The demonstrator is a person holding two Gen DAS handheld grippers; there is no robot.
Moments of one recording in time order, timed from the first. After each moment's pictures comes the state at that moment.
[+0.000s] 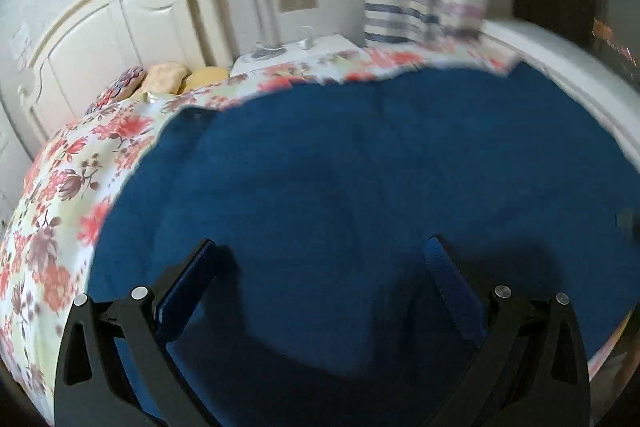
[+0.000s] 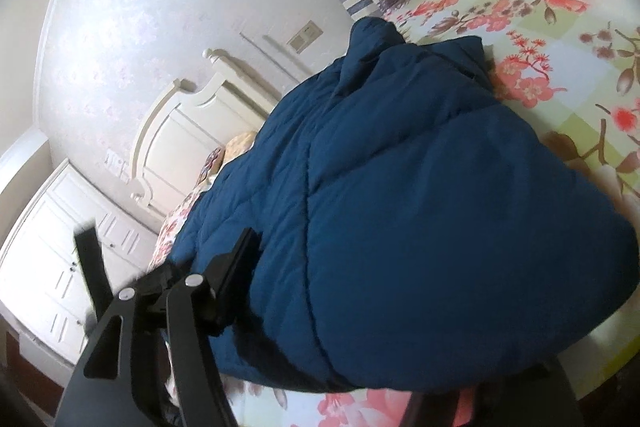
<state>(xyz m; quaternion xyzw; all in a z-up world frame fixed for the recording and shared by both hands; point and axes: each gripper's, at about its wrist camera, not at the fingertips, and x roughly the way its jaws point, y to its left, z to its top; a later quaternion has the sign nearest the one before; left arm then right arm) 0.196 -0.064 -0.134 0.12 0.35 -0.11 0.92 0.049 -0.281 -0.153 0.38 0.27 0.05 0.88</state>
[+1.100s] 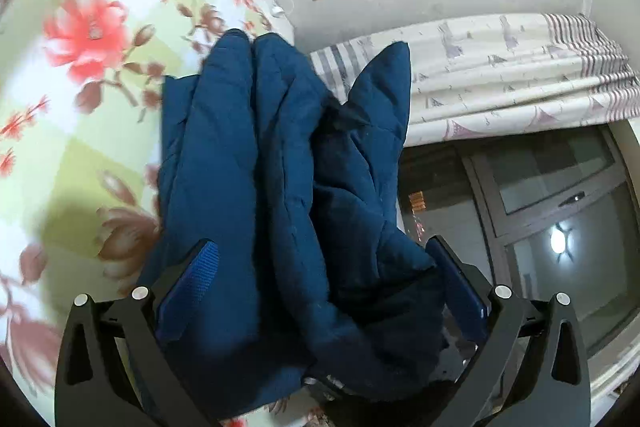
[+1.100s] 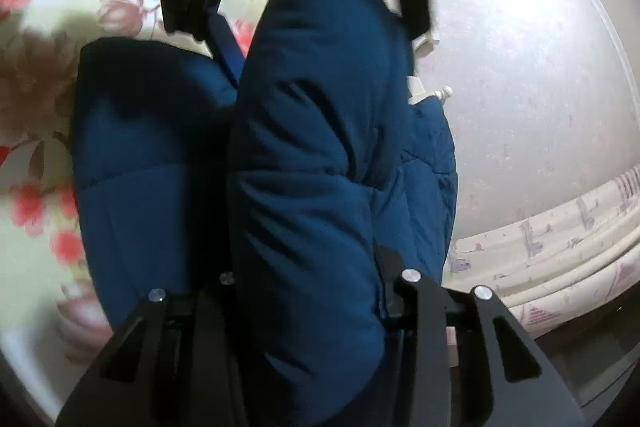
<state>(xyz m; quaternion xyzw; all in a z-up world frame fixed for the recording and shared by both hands) 0.263 0.195 -0.150 -0.42 0.42 -0.36 0.72 0.114 0.087 -0.127 -0.54 0.20 0.06 0.82</state>
